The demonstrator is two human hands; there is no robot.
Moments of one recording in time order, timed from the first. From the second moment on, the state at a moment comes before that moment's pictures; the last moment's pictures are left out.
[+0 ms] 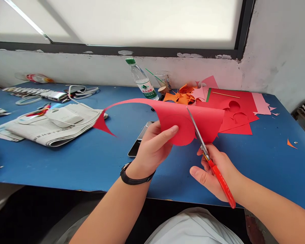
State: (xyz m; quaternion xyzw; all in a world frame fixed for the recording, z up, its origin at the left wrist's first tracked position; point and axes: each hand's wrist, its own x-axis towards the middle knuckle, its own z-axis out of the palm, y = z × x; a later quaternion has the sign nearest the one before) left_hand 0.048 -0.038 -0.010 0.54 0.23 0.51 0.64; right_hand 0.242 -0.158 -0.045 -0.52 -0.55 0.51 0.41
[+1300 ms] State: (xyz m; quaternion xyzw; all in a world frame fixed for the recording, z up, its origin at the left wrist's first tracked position) left_hand 0.041 -0.037 0.000 0.61 0.22 0.43 0.63; right_hand 0.243 -0.165 -0.045 -0.55 -0.56 0.46 0.41
